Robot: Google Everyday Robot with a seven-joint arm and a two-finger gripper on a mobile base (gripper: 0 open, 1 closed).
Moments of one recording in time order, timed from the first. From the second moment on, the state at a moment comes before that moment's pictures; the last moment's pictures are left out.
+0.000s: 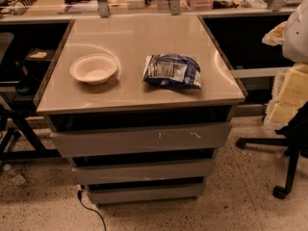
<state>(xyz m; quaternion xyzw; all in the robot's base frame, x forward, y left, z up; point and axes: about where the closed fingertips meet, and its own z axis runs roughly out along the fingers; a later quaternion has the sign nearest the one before) 0.438 -0.217 0.976 -0.60 0.78 -0.03 0.16</state>
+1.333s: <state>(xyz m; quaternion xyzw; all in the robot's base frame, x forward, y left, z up) 0.438 -0.179 0.915 -0.63 0.77 0.01 0.15</state>
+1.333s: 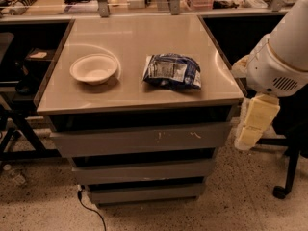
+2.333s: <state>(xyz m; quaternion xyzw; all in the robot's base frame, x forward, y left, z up) 0.407 -0.139 0.788 -0.63 0.76 0.06 0.12</state>
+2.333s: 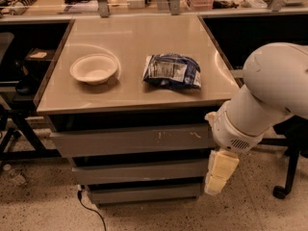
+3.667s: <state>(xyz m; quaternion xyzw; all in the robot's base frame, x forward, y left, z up) 0.449 -0.084 0.717 -0.62 0.77 0.07 0.15</state>
